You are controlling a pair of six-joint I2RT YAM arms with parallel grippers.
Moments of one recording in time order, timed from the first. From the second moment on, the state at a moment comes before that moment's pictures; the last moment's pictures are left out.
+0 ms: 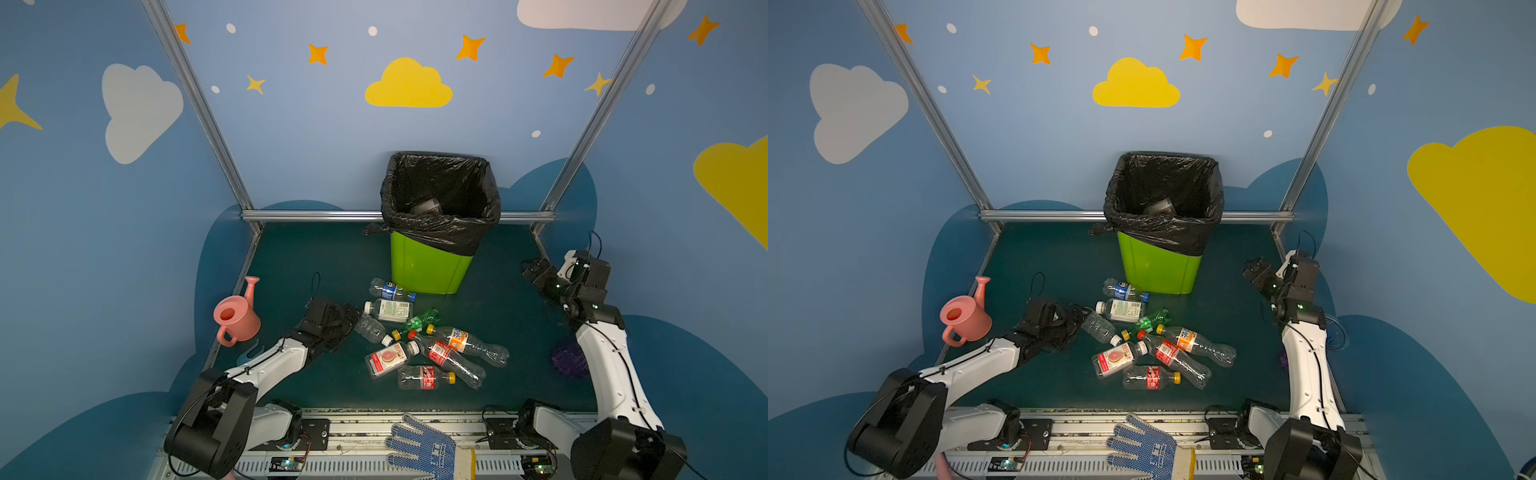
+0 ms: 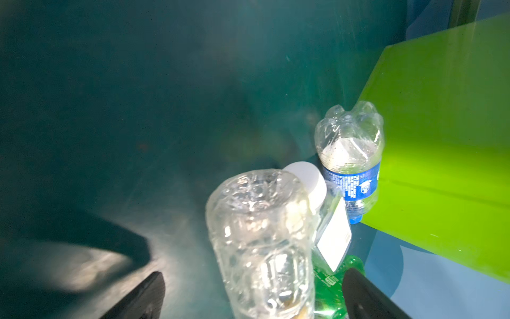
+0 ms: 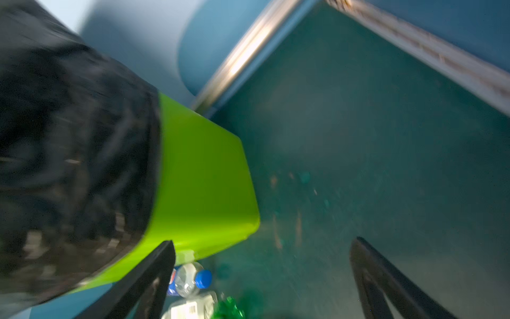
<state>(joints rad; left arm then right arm) -0.35 1.27 0.48 -0.01 0.22 -1.22 -0.21 1.08 0.90 -0.45 -0.31 0.62</state>
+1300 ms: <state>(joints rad) -0.35 1.54 0.60 0.10 0.34 -1.26 -0.40 0.93 0.74 -0.48 -0.36 0.68</state>
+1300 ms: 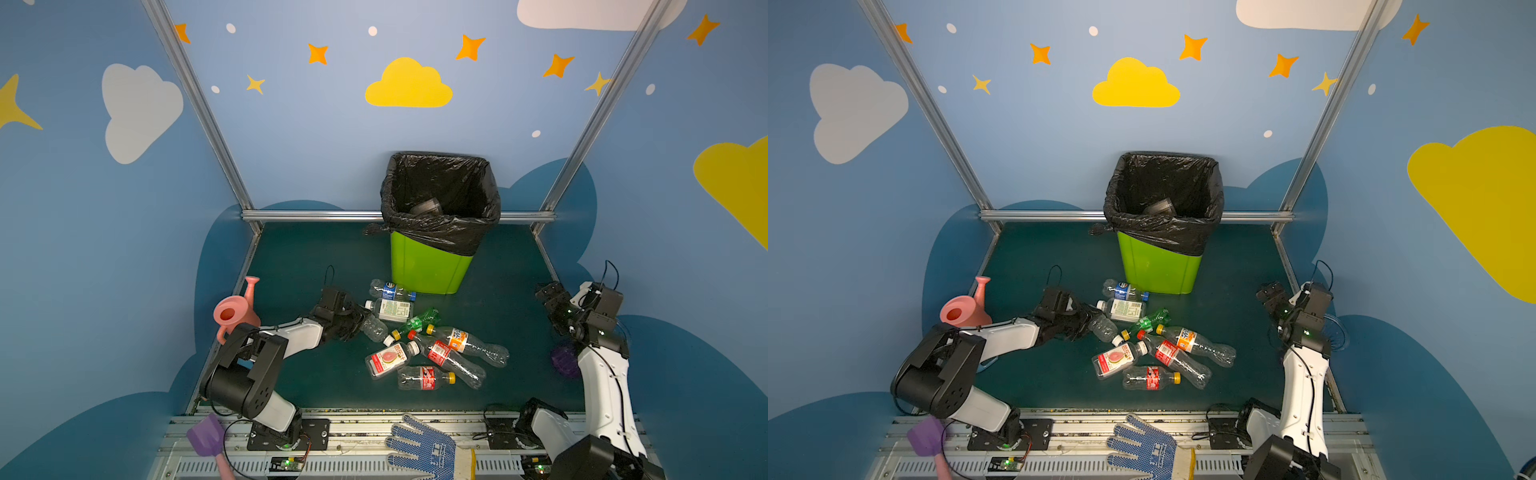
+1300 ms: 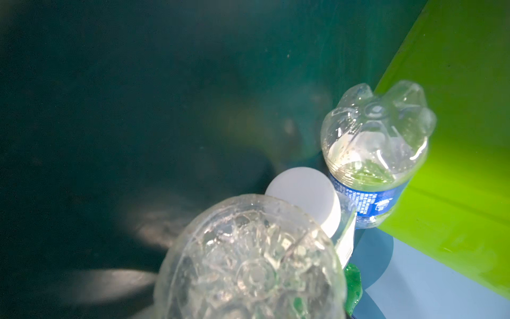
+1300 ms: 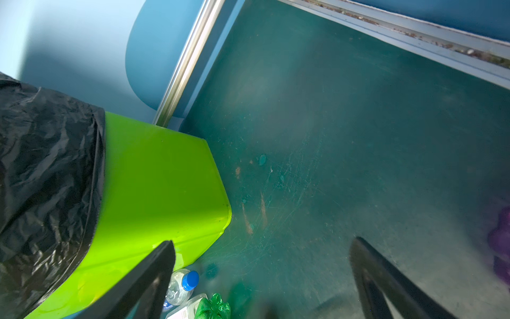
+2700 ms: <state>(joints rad) -0.44 2.23 2.87 -0.67 0.16 -0.66 -0.47 0.87 0.71 -0.43 -0.56 0.77</state>
